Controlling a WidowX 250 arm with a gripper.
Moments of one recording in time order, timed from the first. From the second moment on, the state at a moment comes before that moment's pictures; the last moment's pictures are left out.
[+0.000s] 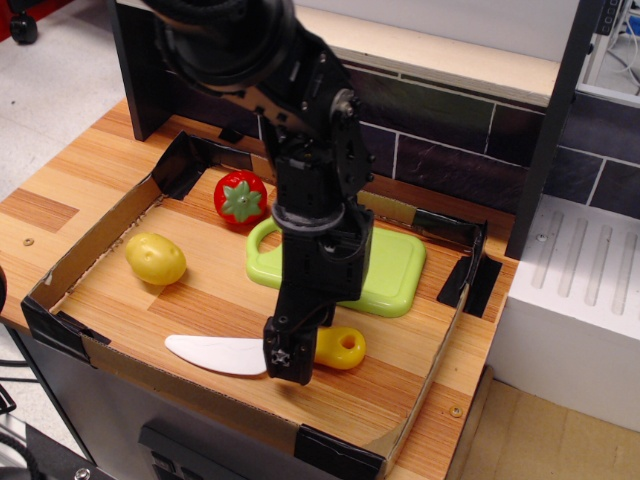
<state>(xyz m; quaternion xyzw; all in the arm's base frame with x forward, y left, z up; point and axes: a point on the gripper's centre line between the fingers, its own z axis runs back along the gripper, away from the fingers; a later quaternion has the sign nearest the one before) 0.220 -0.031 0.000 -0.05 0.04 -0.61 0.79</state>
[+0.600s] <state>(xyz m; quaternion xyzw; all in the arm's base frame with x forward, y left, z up) 0.227 -0.034 -0.005 -0.04 0.03 -0.59 0.81</state>
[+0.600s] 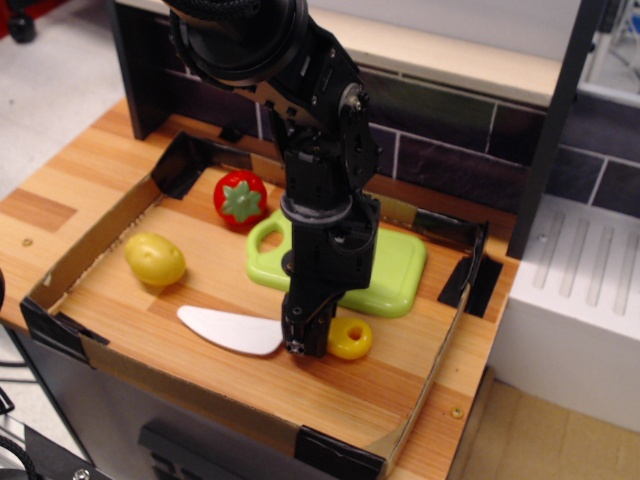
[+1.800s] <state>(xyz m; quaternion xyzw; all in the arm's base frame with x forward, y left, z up) 0.260 -0.051 0.041 -0.07 0.00 -0.51 0.86</state>
